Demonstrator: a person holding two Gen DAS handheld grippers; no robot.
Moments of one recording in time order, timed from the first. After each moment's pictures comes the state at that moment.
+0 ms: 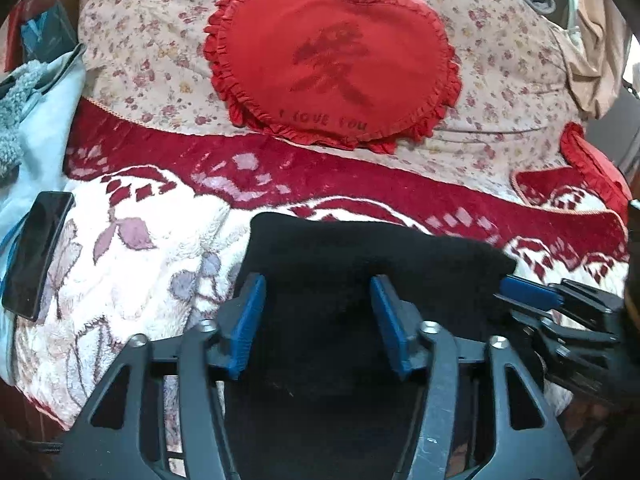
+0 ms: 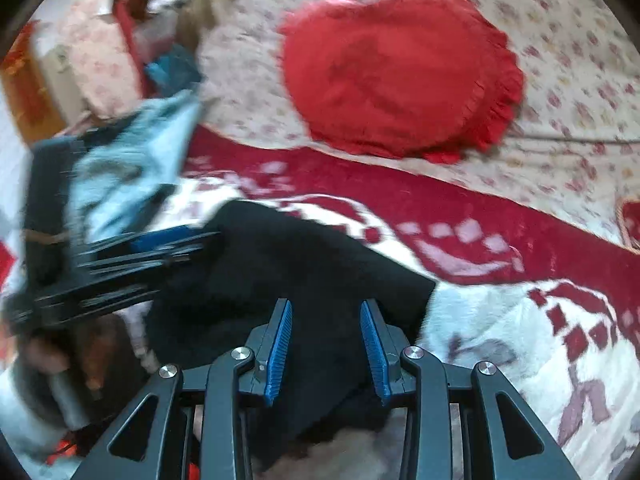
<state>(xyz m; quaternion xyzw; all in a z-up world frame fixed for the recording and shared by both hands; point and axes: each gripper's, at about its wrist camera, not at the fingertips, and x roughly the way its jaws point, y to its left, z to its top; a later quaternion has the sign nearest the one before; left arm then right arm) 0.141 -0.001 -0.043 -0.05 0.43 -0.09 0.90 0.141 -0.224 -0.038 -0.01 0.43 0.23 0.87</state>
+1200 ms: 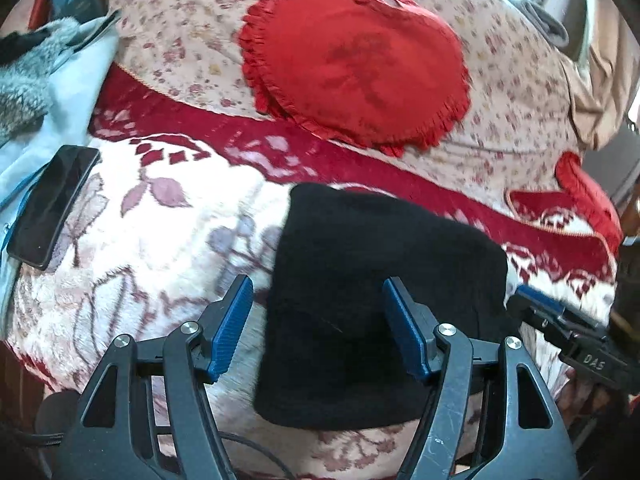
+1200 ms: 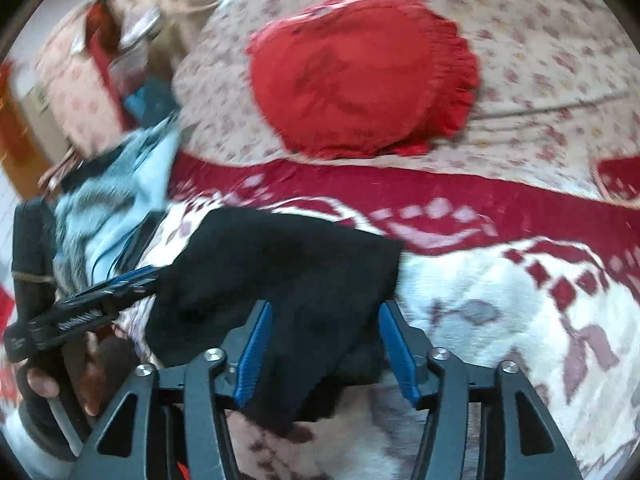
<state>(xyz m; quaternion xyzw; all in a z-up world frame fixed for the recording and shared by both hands) 0.109 0.038 -0.039 -0.12 0.43 -0.08 0.89 0.116 -0.253 -0.037 0.06 0.42 0.20 0.88</state>
